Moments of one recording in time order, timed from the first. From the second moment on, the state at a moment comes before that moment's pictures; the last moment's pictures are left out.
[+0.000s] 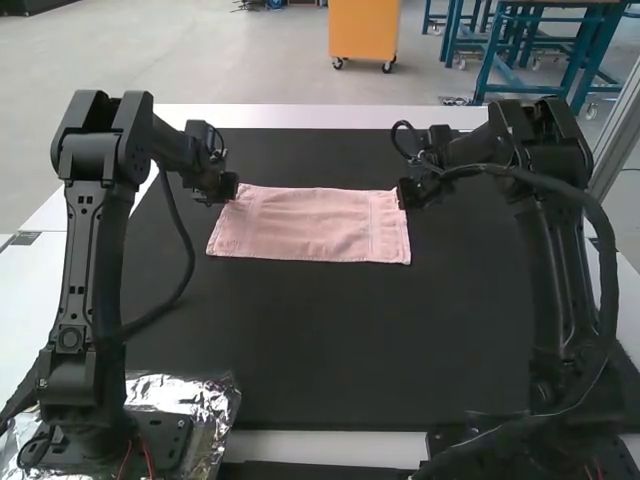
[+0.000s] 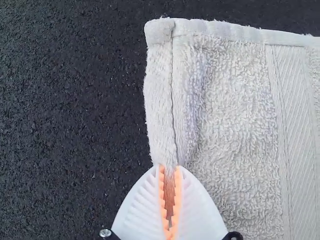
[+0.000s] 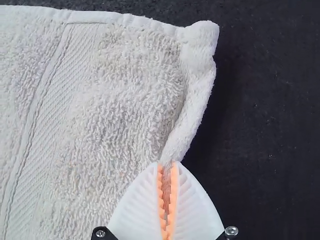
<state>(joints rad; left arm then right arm) 0.02 2.36 1.68 -0.21 0.14 0.04 0.19 2.40 1.71 -0.22 -0.22 -0.09</state>
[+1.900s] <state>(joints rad) 0.10 1.78 0.98 -0.10 0.21 0.09 0.12 1.94 1.11 -0.22 -0.39 -0.05</state>
